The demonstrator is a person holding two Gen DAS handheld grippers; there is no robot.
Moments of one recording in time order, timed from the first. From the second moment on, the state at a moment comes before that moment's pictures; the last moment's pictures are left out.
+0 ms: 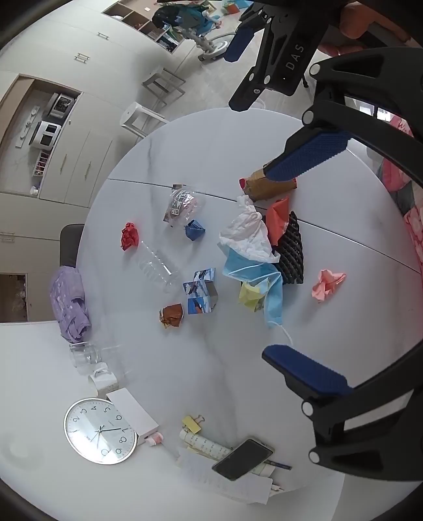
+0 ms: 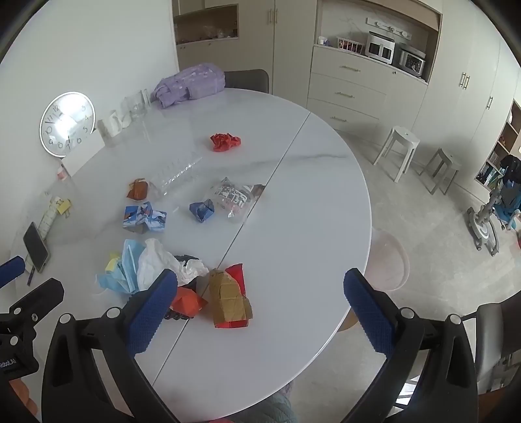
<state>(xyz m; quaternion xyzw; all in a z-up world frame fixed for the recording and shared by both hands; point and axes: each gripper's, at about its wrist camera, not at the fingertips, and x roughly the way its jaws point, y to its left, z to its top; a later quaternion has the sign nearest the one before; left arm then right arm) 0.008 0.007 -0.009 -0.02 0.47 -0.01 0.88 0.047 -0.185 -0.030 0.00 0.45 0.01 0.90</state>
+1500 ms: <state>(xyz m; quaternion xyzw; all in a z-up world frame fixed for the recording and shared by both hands) 0.002 0.009 -0.011 -0.01 0.47 -0.02 0.88 0.043 -0.183 -0.034 0.00 0.45 0.01 0.89</state>
